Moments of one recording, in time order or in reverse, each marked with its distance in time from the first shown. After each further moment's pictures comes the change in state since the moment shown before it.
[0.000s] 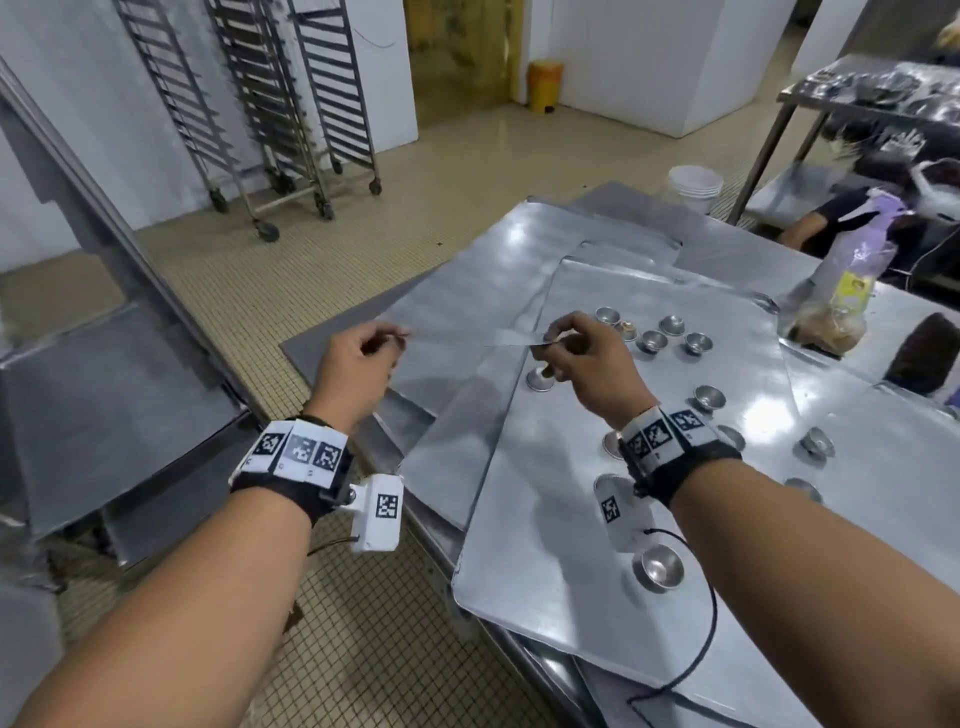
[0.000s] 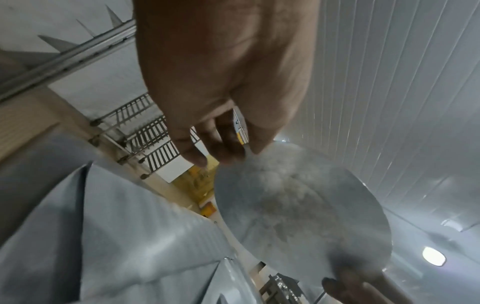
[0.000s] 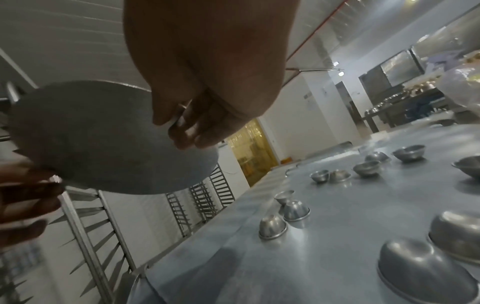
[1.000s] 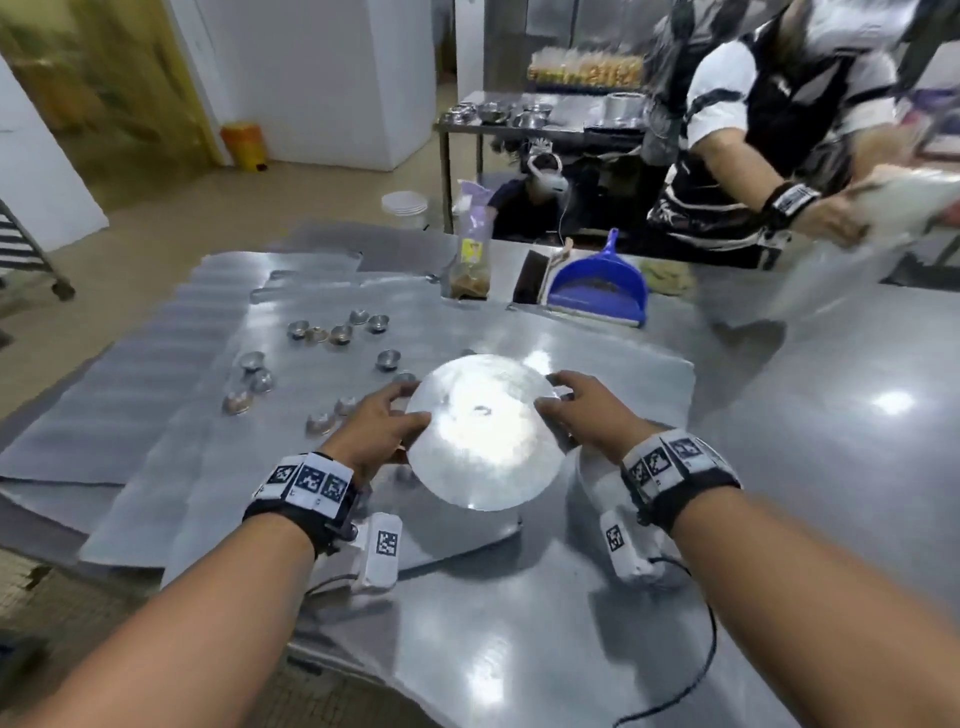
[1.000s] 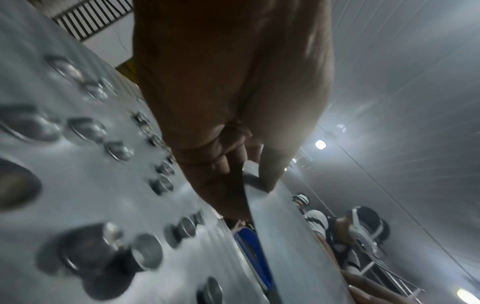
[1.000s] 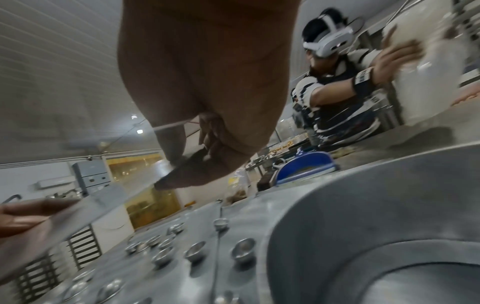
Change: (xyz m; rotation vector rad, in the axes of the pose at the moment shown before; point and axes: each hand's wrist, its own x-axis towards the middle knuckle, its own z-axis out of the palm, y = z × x) left_hand -0.207 0.069 0.298 0.024 -0.853 -0.166; right_hand -0.305 0.031 -0.303 -0.252 0.400 0.423
